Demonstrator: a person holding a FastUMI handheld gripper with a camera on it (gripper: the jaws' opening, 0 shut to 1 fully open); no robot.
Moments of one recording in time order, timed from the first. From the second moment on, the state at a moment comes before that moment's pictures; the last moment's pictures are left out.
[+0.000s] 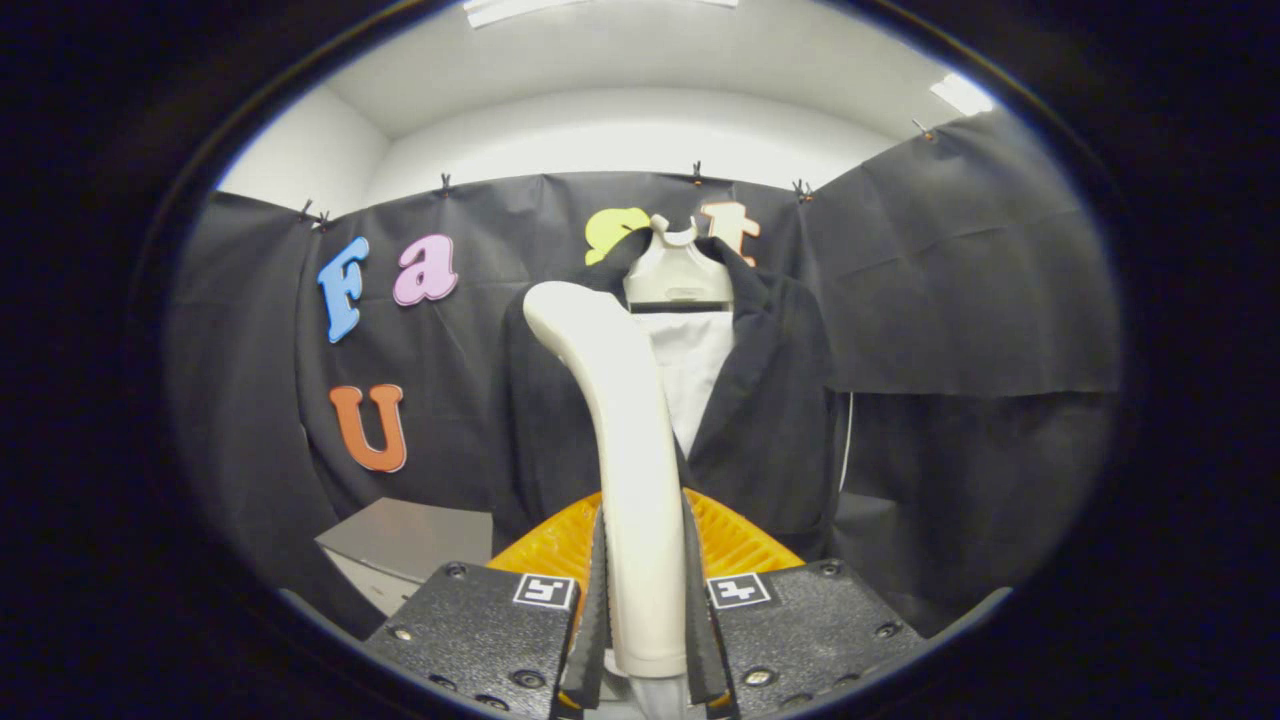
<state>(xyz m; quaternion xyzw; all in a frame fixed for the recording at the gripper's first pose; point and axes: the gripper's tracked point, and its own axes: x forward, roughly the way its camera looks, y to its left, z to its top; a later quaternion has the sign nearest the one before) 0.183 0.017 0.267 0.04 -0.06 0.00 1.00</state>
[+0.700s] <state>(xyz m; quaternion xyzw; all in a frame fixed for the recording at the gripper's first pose) 0.254 0.016 0.243 -0.02 -0.04 -0.06 1.00</state>
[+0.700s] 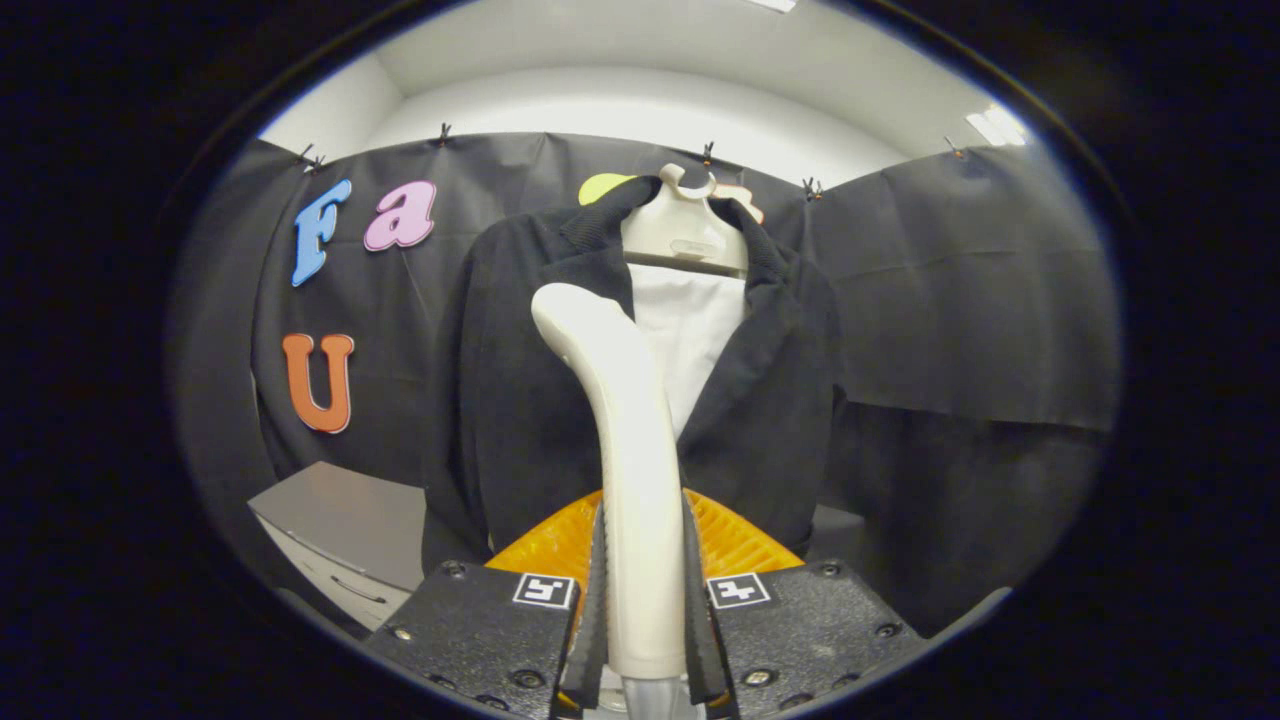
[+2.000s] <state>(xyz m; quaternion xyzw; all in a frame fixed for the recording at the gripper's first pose) 0.248 0.005 0.104 -0.05 0.06 -0.07 0.99</state>
